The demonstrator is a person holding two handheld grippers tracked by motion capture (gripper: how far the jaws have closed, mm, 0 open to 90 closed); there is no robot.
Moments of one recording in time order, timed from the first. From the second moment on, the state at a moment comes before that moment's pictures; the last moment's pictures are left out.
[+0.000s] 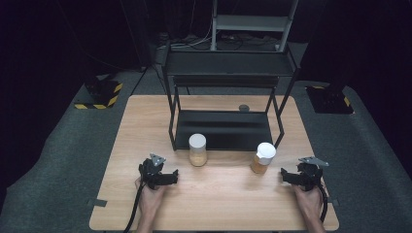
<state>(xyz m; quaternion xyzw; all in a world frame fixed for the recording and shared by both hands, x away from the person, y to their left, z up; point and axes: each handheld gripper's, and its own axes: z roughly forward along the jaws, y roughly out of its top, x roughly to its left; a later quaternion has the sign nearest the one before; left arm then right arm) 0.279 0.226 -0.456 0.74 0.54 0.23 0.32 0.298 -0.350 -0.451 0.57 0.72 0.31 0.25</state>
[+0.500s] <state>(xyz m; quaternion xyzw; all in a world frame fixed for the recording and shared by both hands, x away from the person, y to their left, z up) 0.281 0.236 -0.449 0.75 0.53 0.19 0.33 0.297 -0.350 -0.451 0.57 0.72 0.31 0.25</state>
